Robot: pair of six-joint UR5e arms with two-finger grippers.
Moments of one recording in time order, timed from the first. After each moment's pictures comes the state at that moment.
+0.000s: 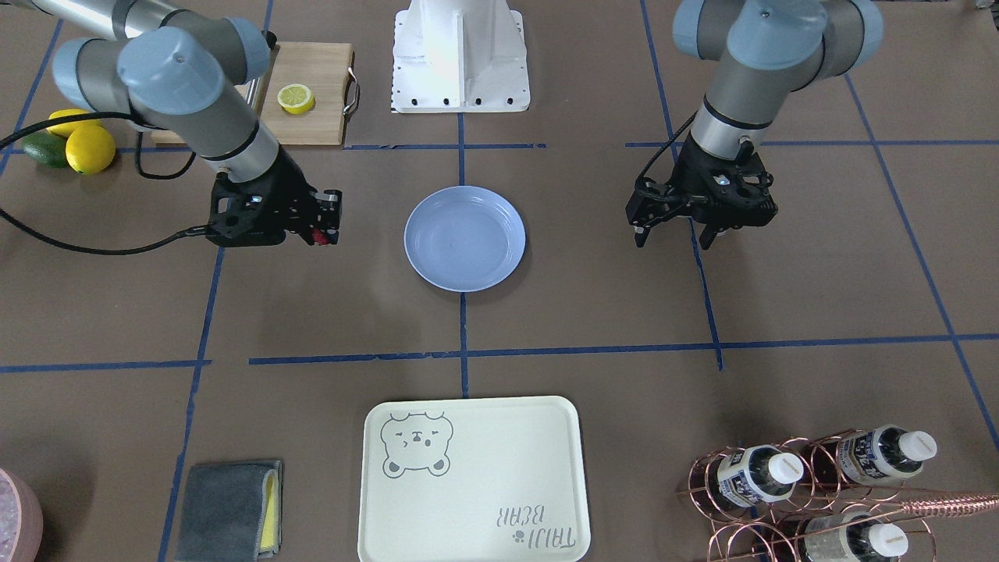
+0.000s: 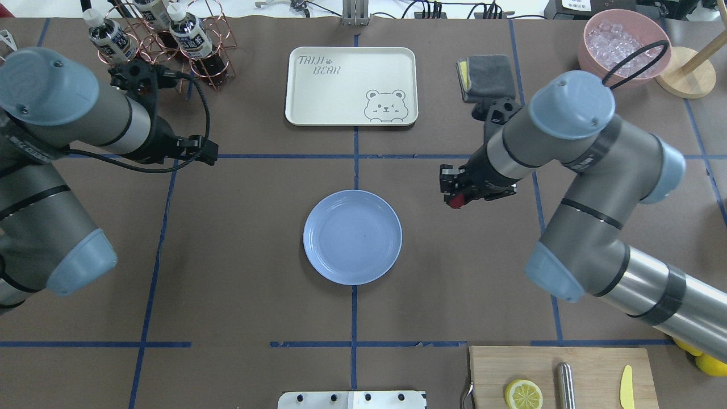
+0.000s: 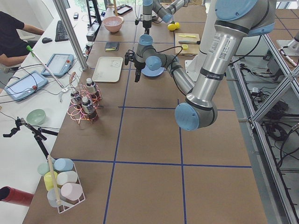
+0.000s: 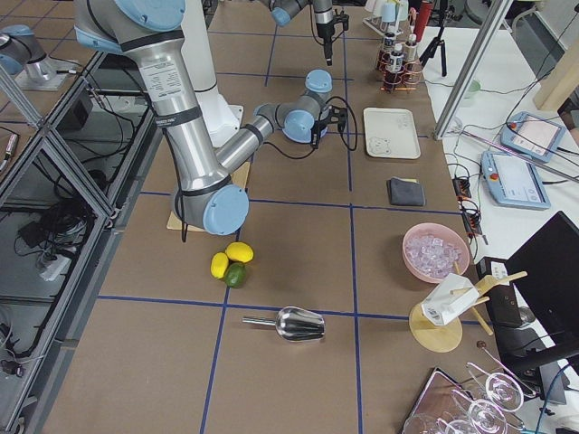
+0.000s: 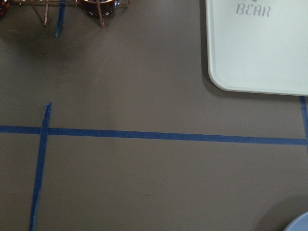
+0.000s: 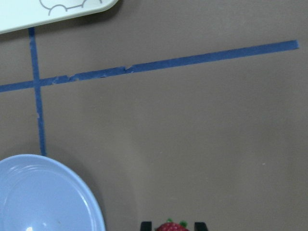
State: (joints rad) left arm -0.80 -1.91 -1.92 -1.70 -1.93 -0.96; right arm 0.67 -1.12 1.82 -1.39 2.07 1.27
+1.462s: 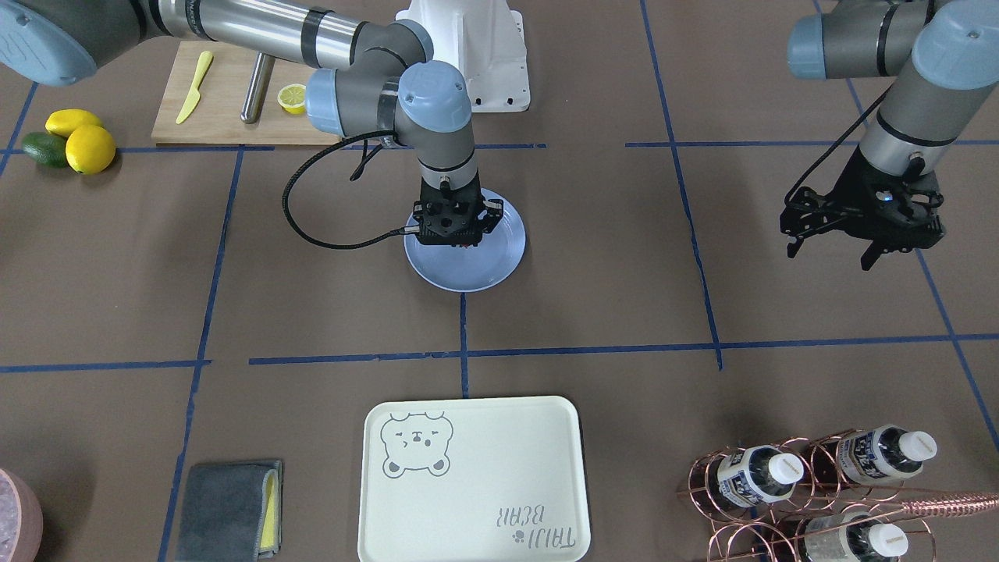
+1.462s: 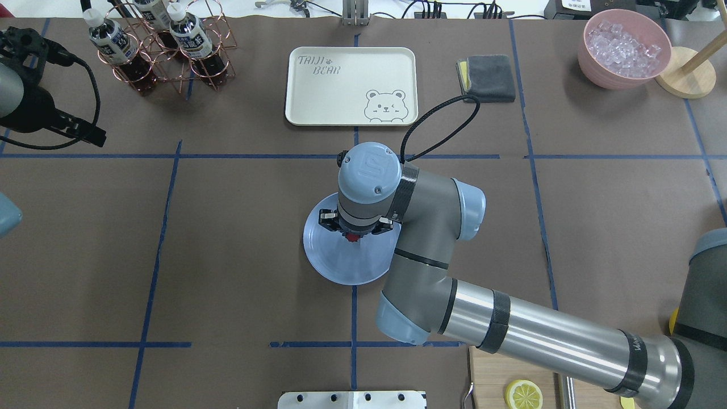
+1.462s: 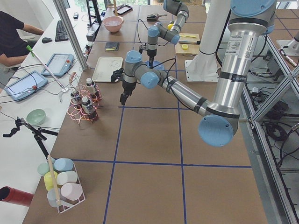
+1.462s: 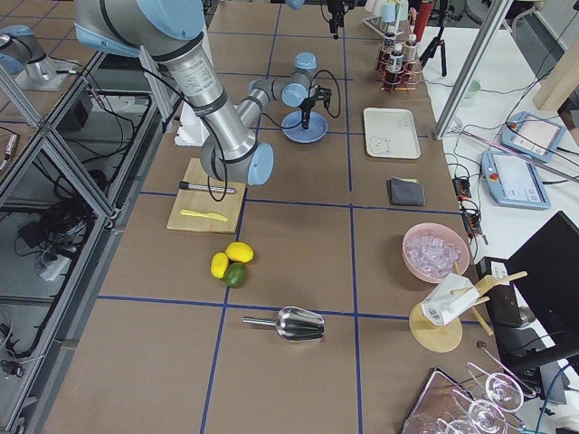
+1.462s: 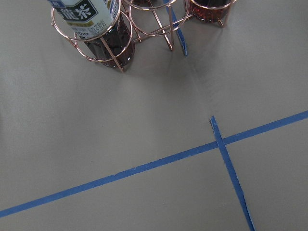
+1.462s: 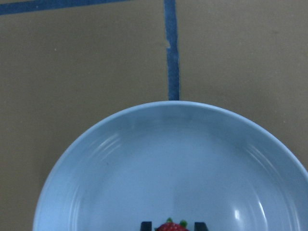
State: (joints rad) left arm -1.02 -1.75 -1.91 -1.70 -2.00 -0.48; right arm 0.44 -0.77 1.45 -1.43 1.85 1.34
